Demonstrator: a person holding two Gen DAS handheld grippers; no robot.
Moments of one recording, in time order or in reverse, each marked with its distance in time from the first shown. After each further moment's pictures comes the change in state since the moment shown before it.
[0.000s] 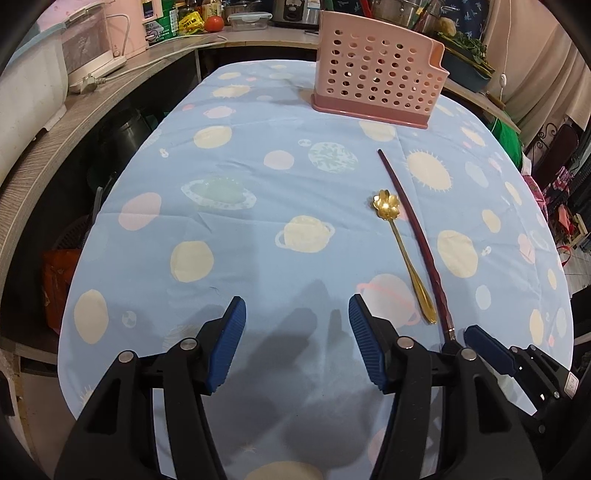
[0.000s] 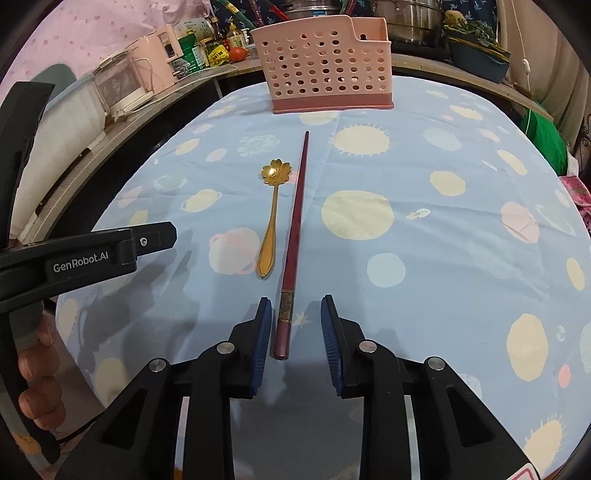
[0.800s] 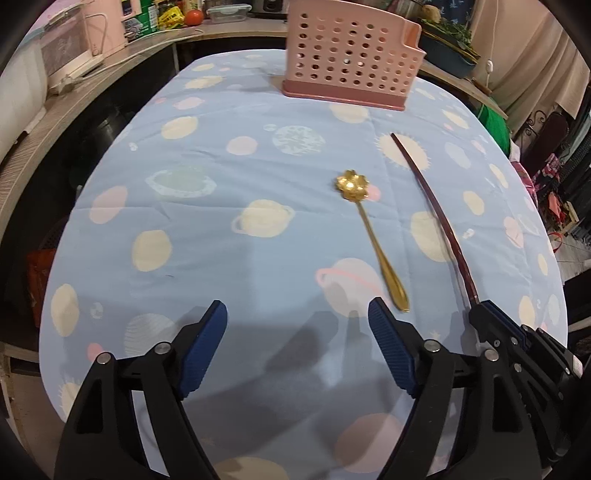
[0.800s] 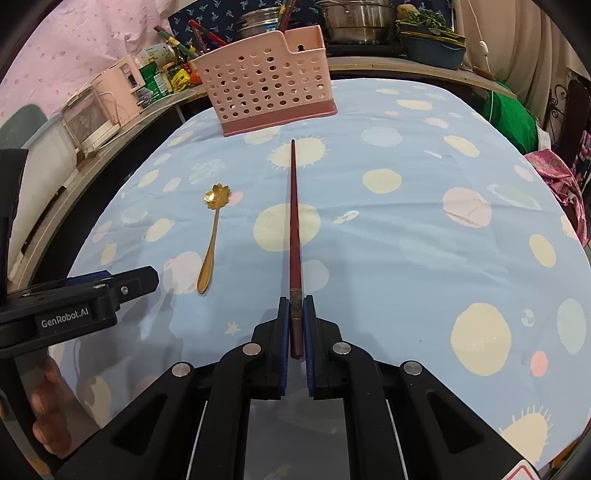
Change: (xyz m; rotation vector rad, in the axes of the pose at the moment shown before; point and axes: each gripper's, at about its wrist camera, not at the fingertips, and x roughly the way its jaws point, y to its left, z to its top) left arm 0.007 -0.027 -0.007 0.038 0.036 -0.051; right arm -0.014 -0.045 -0.001 0.145 -0.049 -0.044
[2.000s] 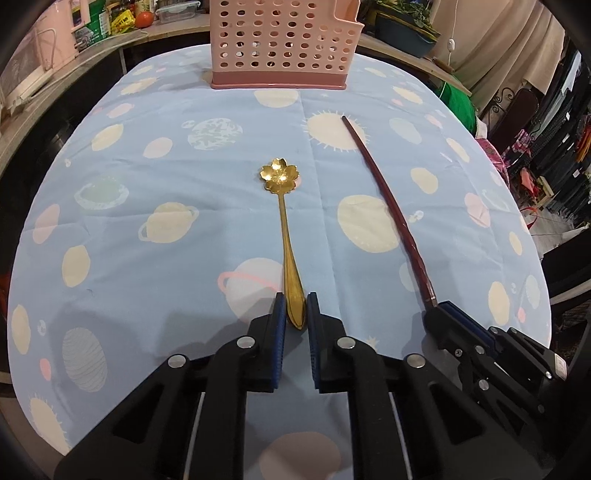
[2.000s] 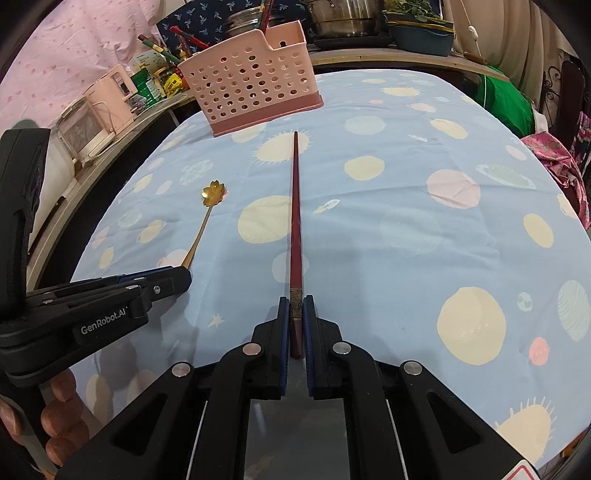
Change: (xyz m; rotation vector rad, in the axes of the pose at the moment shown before) left arm 0.016 -0.041 0.002 0.074 0.029 -0.117; right arm 0.001 -0.014 -0.005 0.040 0.018 0.024
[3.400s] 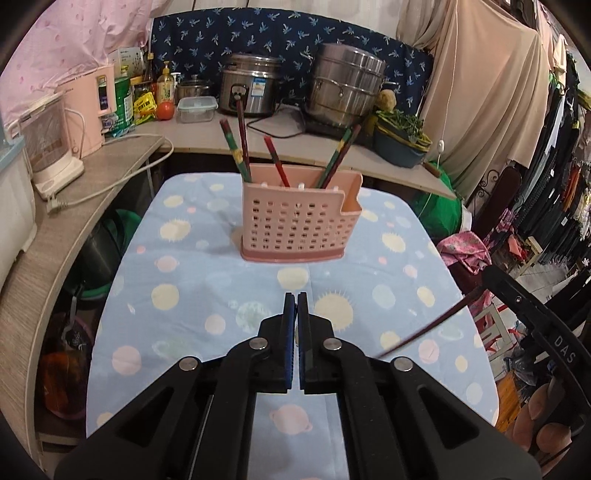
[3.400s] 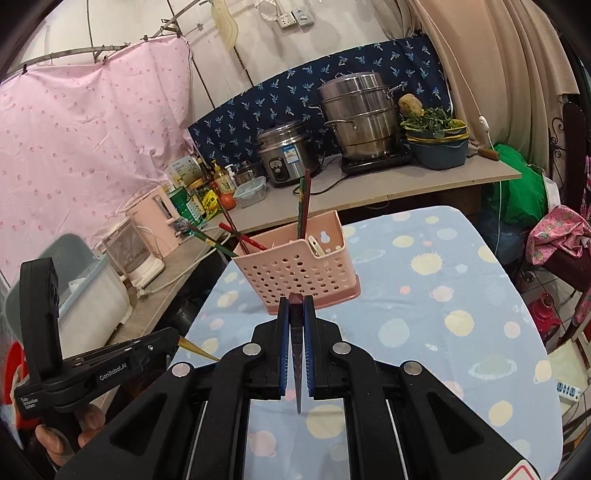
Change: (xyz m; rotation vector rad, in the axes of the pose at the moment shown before) left arm -0.140 0.020 0.115 -0.021 -0.325 -0.011; right arm -0.118 0.016 0.159 0.036 -0.378 0.155
